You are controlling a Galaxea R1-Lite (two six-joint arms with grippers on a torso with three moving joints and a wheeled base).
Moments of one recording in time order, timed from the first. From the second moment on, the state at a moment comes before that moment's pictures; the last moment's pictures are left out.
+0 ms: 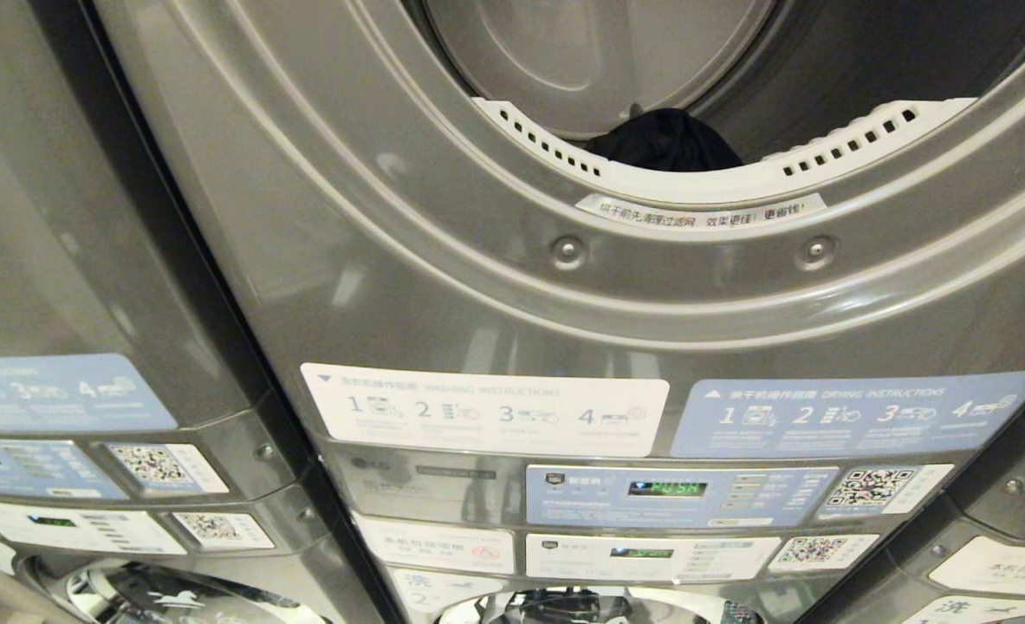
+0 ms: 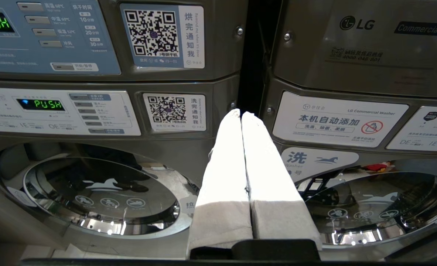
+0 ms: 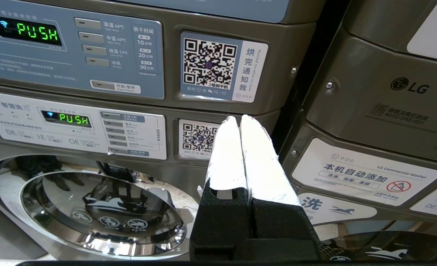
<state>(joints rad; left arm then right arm) 0.00 0.00 0.00 0.01 0.00 -0.01 -0.01 0.00 0.00 -0.04 0.03 -0.13</state>
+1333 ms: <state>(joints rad) 0.00 0.00 0.00 0.01 0.00 0.00 -0.01 0.00 0.00 -0.04 0.03 -0.13</state>
